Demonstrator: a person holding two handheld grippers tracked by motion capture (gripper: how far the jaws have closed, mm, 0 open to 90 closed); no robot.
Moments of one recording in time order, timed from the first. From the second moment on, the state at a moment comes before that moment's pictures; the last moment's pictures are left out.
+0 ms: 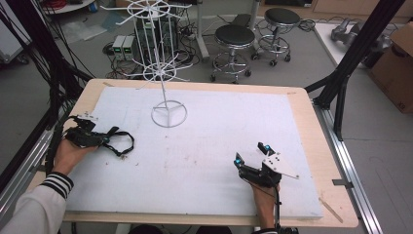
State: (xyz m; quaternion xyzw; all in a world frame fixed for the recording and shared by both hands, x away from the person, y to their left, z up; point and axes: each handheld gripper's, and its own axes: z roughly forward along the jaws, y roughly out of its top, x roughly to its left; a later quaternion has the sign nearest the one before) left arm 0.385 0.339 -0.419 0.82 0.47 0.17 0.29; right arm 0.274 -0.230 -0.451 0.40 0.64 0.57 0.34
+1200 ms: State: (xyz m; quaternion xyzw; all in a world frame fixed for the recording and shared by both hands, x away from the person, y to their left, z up) left arm 0.352 0.322 -0.345 0.74 0.38 0.25 0.49; right arm 0.273 -0.229 -0.451 0.40 0.64 0.56 0.34
